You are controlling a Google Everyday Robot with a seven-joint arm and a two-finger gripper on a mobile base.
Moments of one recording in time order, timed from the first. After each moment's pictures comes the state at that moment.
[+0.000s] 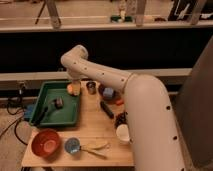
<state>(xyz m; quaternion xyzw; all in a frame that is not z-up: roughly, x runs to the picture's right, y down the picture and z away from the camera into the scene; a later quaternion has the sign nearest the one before) -0.191 -0.030 0.860 -0.20 -0.15 -0.09 0.96</state>
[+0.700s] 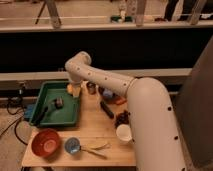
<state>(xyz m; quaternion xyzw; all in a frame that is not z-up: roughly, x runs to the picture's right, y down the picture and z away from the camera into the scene) -0.195 -0.013 0.888 -0.18 -0.17 -0.08 0.96</state>
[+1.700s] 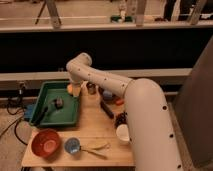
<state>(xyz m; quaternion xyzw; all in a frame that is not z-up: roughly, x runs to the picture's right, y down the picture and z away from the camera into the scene) -0.200 -0.024 0.894 -0.19 -0.18 -0.05 0.97</state>
